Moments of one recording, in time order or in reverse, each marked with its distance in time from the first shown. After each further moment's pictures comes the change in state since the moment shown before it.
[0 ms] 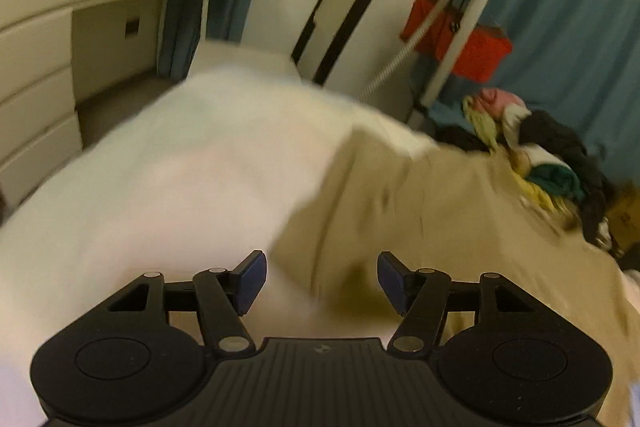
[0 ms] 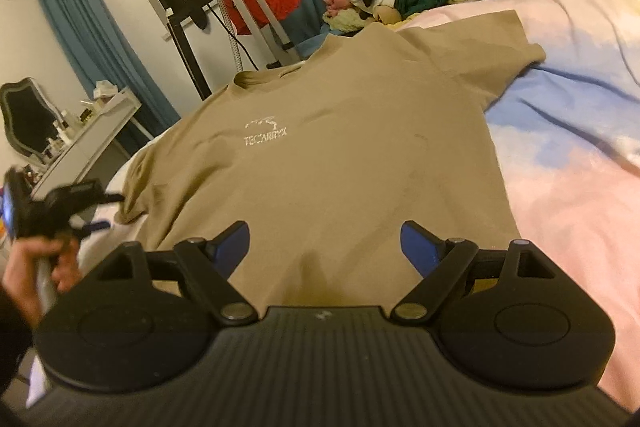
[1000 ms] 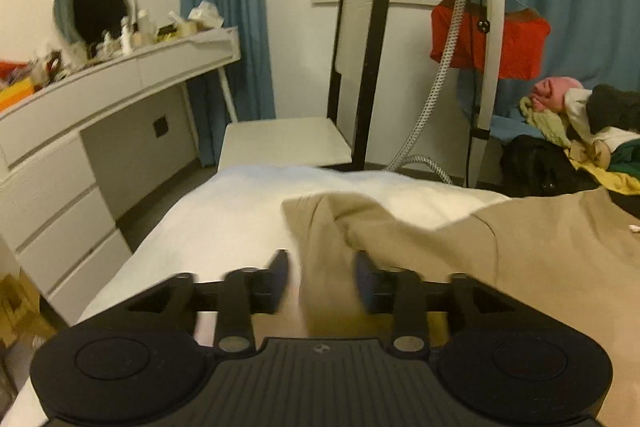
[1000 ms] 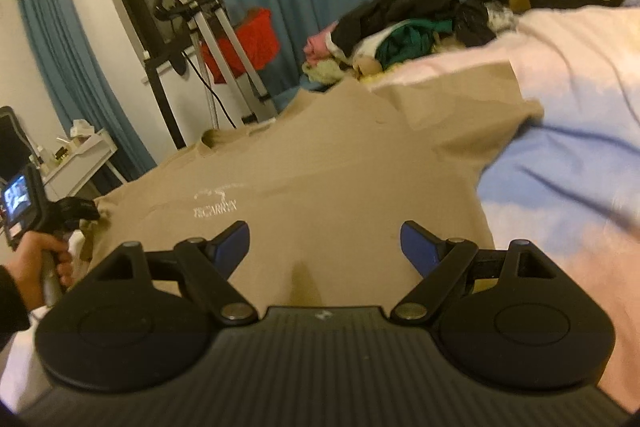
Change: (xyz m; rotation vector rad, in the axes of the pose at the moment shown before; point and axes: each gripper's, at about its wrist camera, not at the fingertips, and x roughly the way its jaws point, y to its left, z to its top) left arm 0.100 -0.057 0.045 0.232 -0.121 0.252; right arm 0.033 -0.015 0.026 -0.008 -0.171 -0.058
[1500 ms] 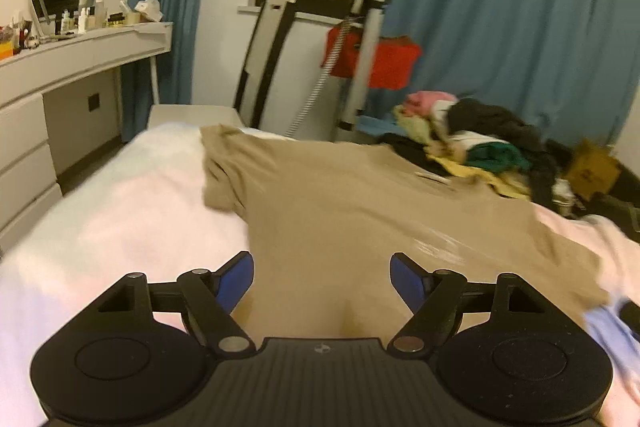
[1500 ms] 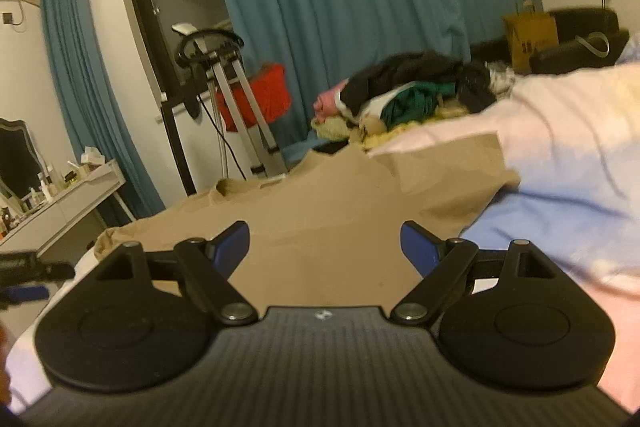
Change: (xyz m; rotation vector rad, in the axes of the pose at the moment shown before) left arm -0.267 -0.017 -0.119 -0.023 -0.024 -0.324; right arm -0.055 -0.002 0.009 -0.067 -0.177 0.013
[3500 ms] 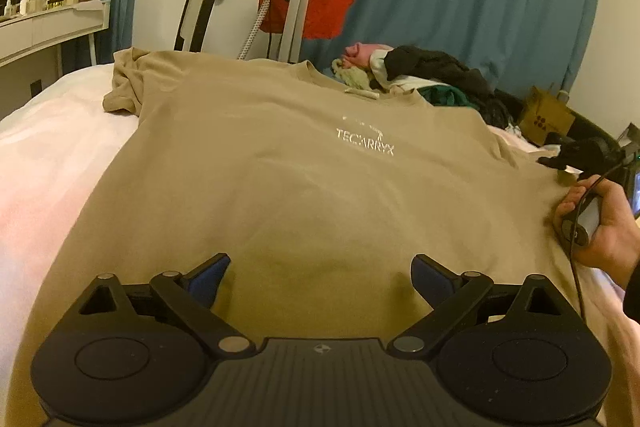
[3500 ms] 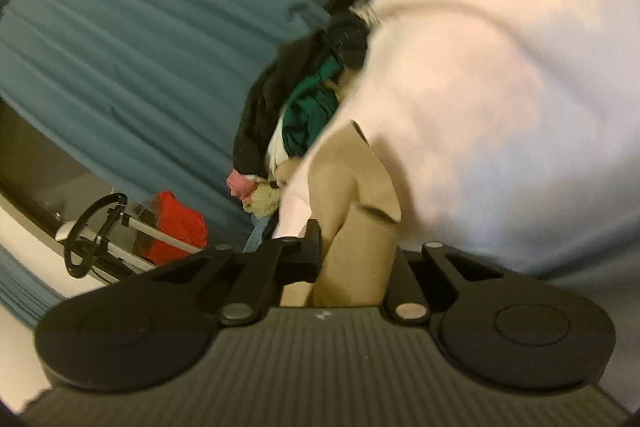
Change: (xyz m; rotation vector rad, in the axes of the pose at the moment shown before) left arm 0.068 -0.030 -0.088 0.042 0.063 -0.145; right arm 0.219 -0.185 0.032 0.729 -0.087 -0.112
